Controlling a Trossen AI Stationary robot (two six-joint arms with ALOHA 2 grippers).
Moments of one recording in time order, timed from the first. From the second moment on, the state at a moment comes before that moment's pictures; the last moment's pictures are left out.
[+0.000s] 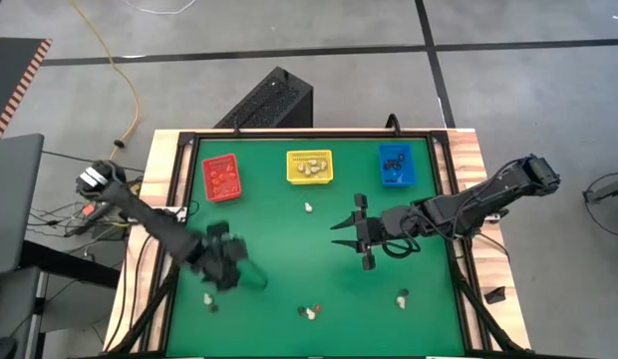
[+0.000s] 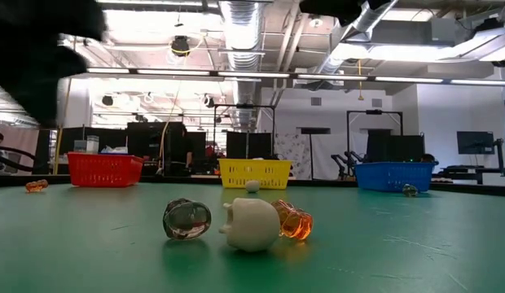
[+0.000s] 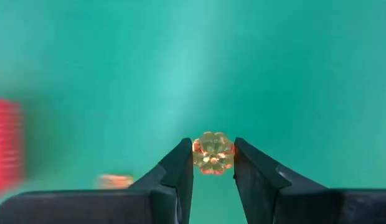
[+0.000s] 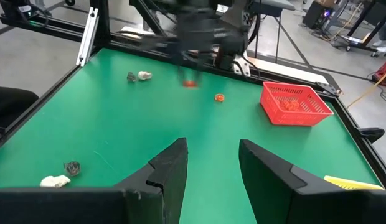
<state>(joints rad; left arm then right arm) -0.58 1.35 0.89 -0.86 -0.32 -0.78 0.32 1.22 0.86 0.05 0.29 -0.11</state>
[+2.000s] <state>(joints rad) -0.79 1.16 0.70 -0.47 -0.09 -0.83 0.32 1.22 0.86 0.00 0.29 -0.05</state>
